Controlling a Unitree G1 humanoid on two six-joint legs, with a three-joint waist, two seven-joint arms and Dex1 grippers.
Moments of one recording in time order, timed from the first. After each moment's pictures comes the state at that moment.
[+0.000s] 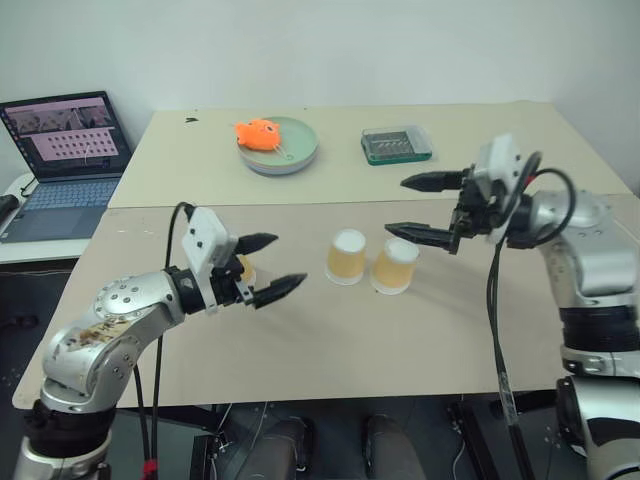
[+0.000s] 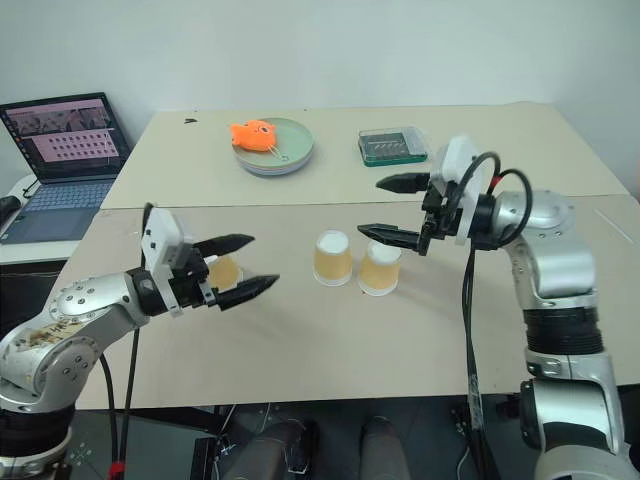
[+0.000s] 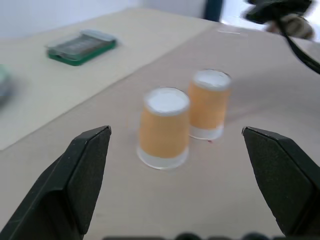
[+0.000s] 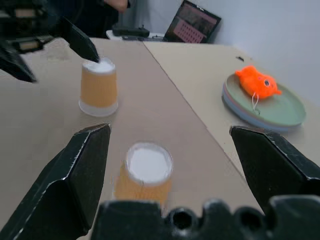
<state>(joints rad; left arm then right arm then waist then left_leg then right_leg) -0.27 0.59 0.15 -0.57 -0.66 0.72 -0.52 -0.71 -0.73 -0.05 -0.12 0.44 0.43 1.16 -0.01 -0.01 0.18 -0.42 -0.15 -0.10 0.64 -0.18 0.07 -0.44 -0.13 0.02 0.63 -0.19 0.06</state>
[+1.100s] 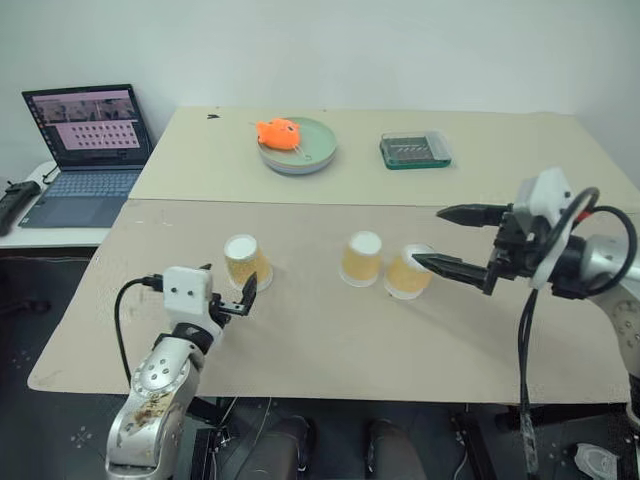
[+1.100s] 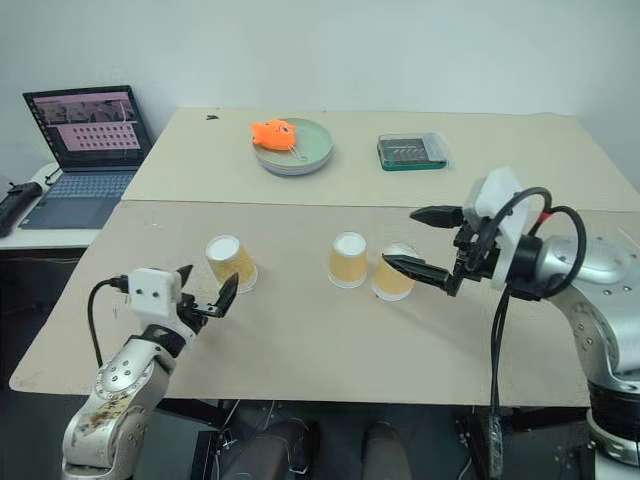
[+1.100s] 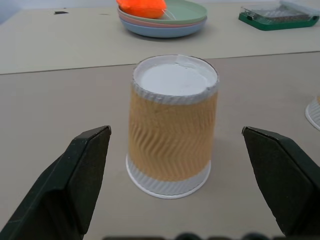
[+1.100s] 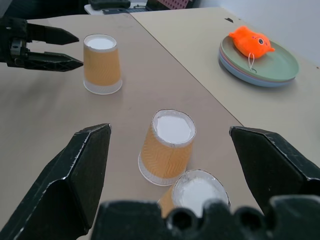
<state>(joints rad) 0.07 0.26 0.09 -0.56 -0.26 0.48 -0.17 -0.34 -0.87 -0.26 -0.48 0.62 0.69 0.92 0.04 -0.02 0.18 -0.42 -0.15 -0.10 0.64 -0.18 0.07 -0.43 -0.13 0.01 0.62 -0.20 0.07</state>
